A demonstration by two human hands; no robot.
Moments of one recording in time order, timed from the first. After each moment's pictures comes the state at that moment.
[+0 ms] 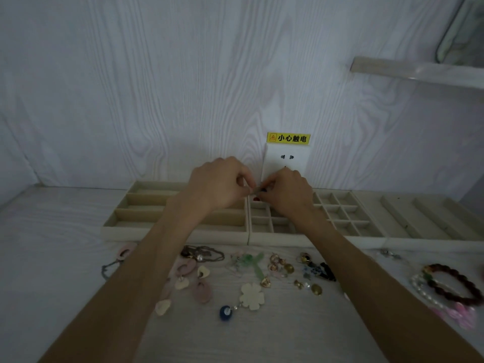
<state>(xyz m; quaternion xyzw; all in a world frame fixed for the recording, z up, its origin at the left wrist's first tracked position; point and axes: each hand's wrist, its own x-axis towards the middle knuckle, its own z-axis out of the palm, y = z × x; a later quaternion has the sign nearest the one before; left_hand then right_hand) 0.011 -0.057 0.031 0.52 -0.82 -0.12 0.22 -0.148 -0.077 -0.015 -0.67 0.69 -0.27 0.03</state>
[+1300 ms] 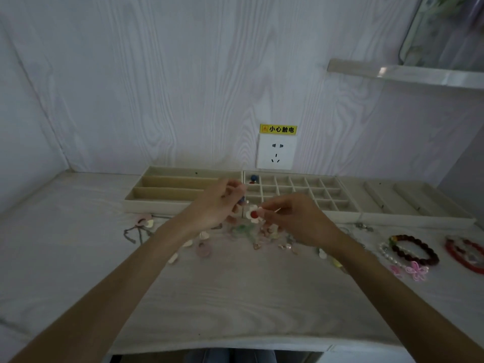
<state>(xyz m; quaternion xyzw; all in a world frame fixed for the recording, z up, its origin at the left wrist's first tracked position) 0.006 0.026 0.009 0.50 -0.66 -0.44 0.35 -0.170 0.044 -0.007 -0.72 0.53 -0.33 0.30</state>
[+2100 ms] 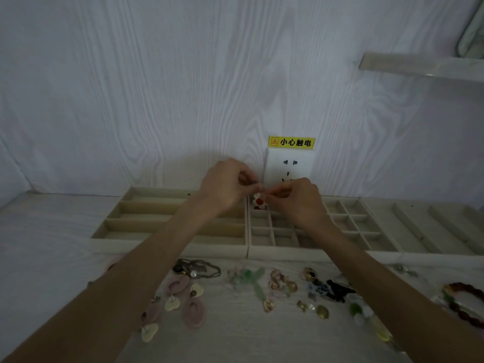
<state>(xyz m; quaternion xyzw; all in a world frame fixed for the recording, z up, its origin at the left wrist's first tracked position) -0.007 -0.111 -0.004 0.51 -0.78 -0.18 0.33 -0.164 -0.073 -0.019 -0.64 0.63 -0.41 0.18</state>
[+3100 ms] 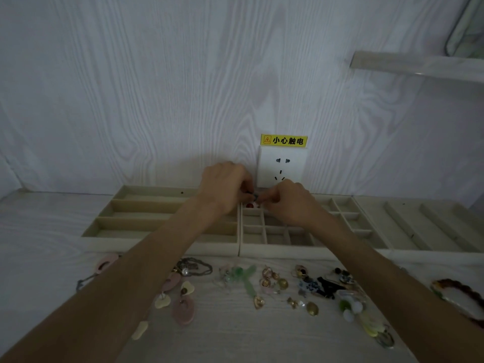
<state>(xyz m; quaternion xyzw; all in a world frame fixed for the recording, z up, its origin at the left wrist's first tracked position) -0.019 -0.106 0.001 0.52 -0.83 0.02 0.20 -0.169 -0.071 -0.003 -0.73 0.64 -0.19 0.16</state>
